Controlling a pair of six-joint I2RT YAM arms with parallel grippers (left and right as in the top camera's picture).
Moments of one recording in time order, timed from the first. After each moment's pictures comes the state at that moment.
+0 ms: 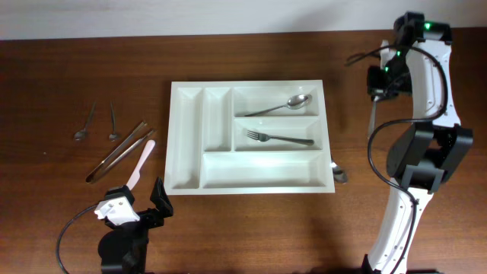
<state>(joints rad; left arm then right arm) 0.01 0.01 0.11 -0.36 -0.06 -0.29 -0.18 2.39 2.38 -1.52 -0.07 -0.04</state>
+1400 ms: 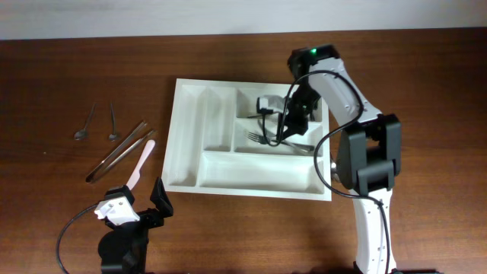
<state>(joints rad) 0.01 0.01 0.11 -0.36 -0.06 -0.29 0.25 2.39 2.08 -1.51 -0.47 -1.20</state>
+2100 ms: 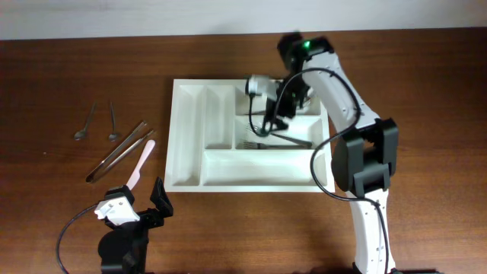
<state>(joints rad) 0.01 0.01 0.11 -0.36 -0.06 -0.29 0.28 2.39 2.28 -1.44 -0.49 -0.99</state>
